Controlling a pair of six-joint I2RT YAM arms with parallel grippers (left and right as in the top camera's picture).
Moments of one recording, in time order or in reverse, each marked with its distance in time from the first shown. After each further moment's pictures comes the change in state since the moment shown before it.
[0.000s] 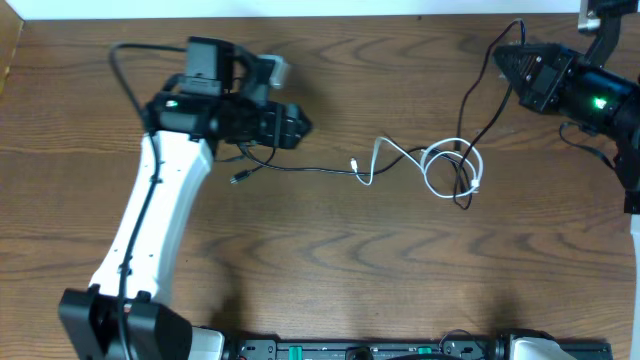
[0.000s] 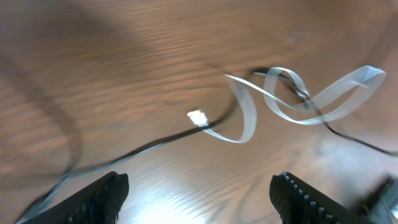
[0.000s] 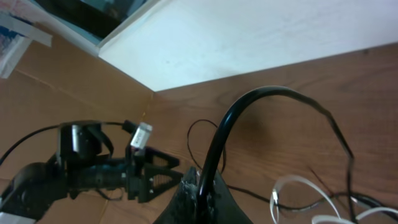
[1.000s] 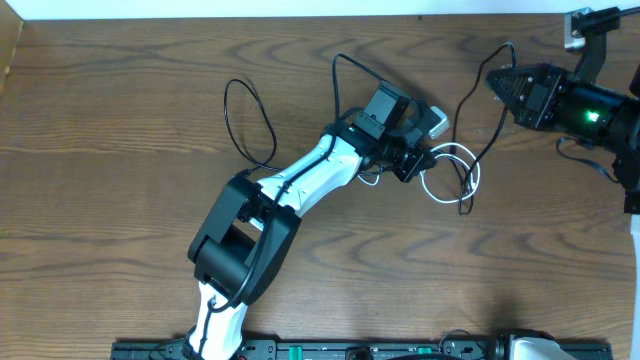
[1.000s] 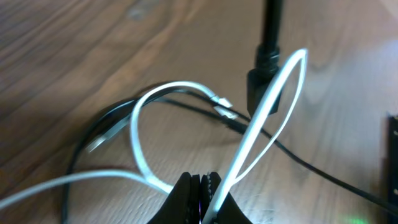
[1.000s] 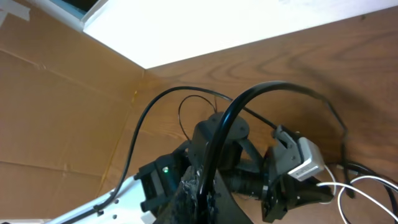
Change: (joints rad) left arm -0.475 0.478 0.000 0.618 0.059 -0.018; right arm 0.000 0.000 0.000 -0.133 -0.007 -0.093
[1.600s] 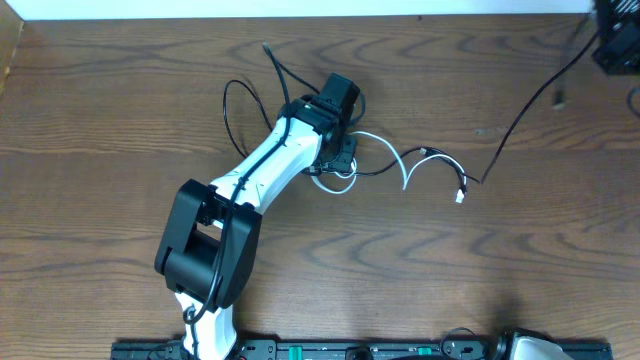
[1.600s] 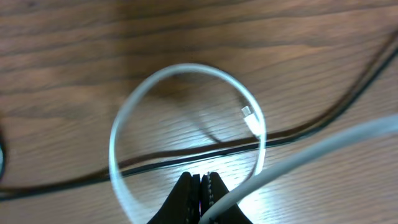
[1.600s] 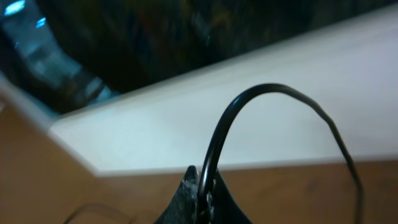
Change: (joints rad) left arm 0.158 -0.099 0.002 -0.516 -0.570 -0.250; right arm -0.154 -0.003 0.133 0.365 0.208 0.034
